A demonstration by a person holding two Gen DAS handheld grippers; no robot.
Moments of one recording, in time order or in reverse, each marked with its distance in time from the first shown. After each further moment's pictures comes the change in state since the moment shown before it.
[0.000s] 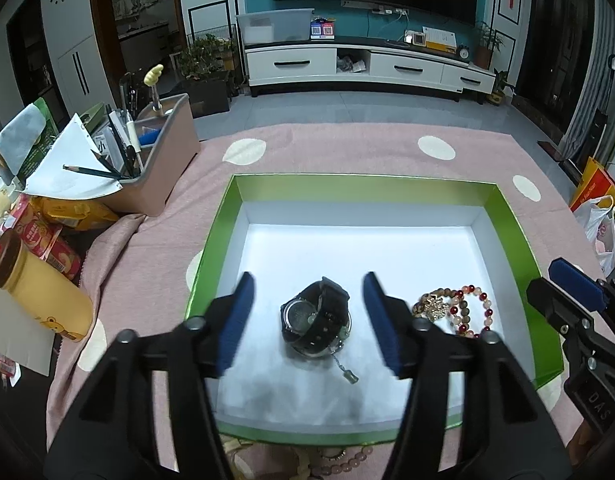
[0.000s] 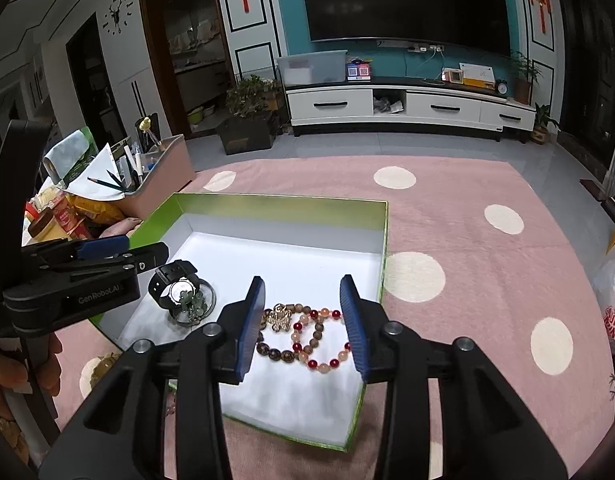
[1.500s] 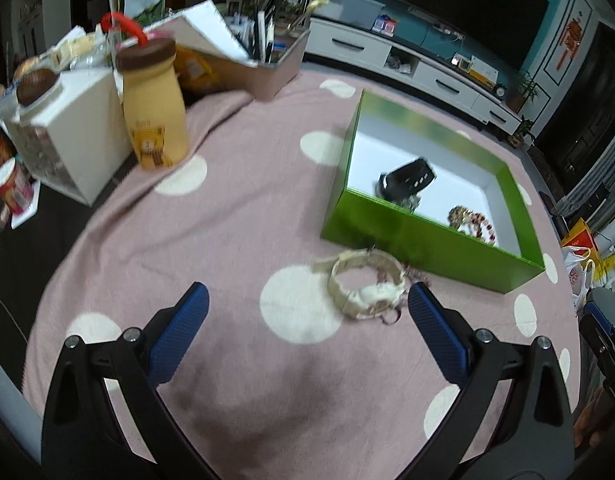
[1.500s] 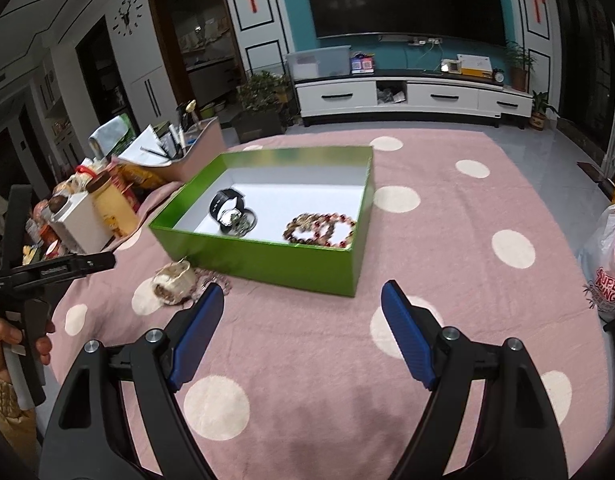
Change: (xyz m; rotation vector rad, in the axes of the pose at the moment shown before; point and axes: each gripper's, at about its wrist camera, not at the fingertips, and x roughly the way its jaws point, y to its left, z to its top) left arm -0.088 0.108 -0.133 -0.313 0.093 -0.050; right arm -0.110 0.015 -0.079 0.012 0.030 0.046
